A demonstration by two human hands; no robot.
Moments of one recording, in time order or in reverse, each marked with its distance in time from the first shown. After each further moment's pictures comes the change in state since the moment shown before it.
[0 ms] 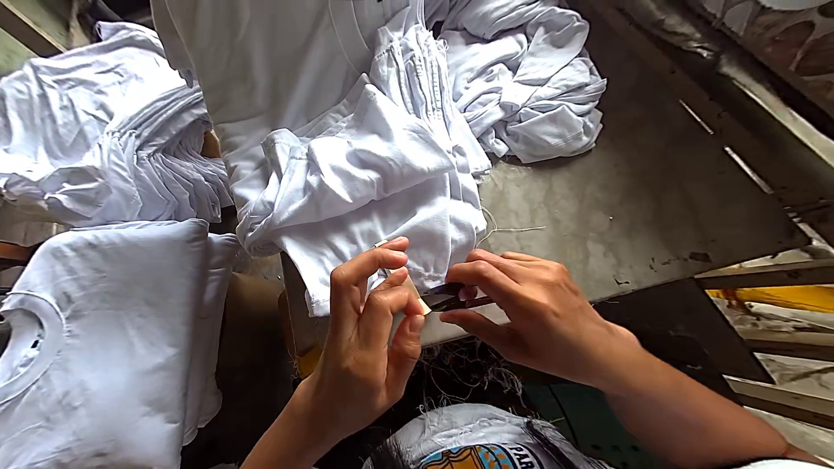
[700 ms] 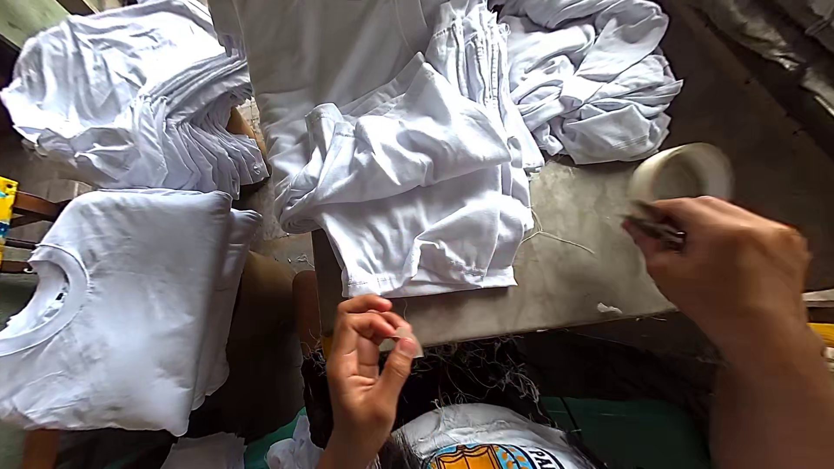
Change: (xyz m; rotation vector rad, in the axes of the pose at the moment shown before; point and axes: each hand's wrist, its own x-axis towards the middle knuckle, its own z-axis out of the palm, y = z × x) left_hand -0.074 0.007 0.011 -0.572 0.412 -0.449; right_hand -0.046 0.069 -0.053 -0.377 -0.066 0.672
